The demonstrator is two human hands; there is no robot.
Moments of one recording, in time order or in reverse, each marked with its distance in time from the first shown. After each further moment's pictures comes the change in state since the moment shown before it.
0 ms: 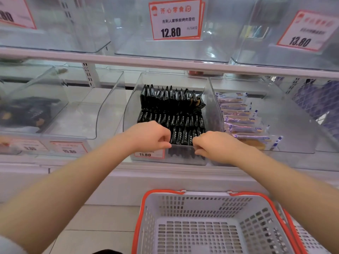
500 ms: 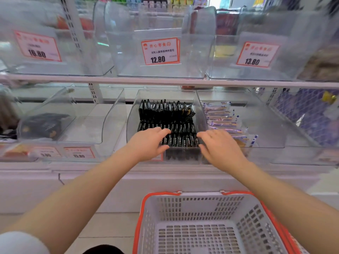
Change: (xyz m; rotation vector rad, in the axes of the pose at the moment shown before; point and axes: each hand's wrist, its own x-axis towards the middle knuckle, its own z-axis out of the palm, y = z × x) left_hand -0.025 0.036 0.006 0.185 0.218 -0.085; right_hand -0.066 -0.008 0.009 -0.095 0.567 0.159
